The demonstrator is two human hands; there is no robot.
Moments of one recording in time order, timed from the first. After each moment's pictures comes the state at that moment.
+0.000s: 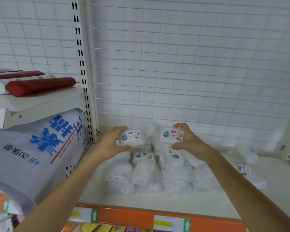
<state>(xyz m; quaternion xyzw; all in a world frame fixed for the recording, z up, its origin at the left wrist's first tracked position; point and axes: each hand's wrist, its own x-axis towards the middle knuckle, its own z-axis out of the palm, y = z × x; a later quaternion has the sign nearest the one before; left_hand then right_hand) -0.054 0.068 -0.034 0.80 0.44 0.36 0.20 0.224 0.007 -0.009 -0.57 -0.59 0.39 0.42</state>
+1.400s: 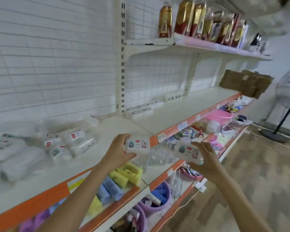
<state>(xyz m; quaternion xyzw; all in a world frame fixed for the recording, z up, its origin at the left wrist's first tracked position) 0.382 -0.185 -0.106 0.89 0.12 0.26 0.35 0.513 -0.471 -0.089 -0.89 -0.34 -0.08 0.29</state>
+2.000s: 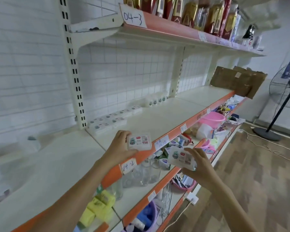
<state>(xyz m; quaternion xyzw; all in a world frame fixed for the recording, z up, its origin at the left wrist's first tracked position) 0.619 -0.206 -0.105 0.91 0.09 0.23 0.34 0.712 -0.489 -0.119 -0.89 -0.32 -0.04 0.32</state>
